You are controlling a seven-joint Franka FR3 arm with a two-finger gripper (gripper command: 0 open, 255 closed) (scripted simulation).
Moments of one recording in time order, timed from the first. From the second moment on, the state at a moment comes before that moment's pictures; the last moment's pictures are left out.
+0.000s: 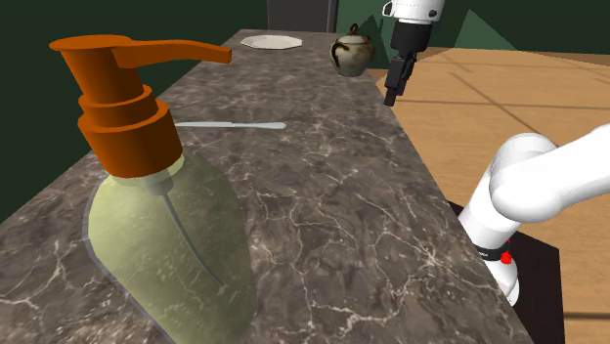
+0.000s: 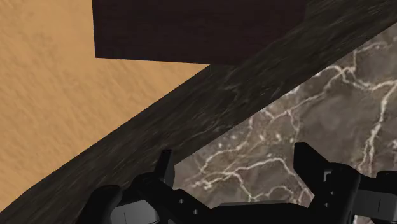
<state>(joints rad) 0.01 -0.78 -0.03 -2.41 0.04 1.60 -0.13</state>
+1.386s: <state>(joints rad) 0.18 -0.18 0.20 -1.87 0.04 1.69 -0.11</state>
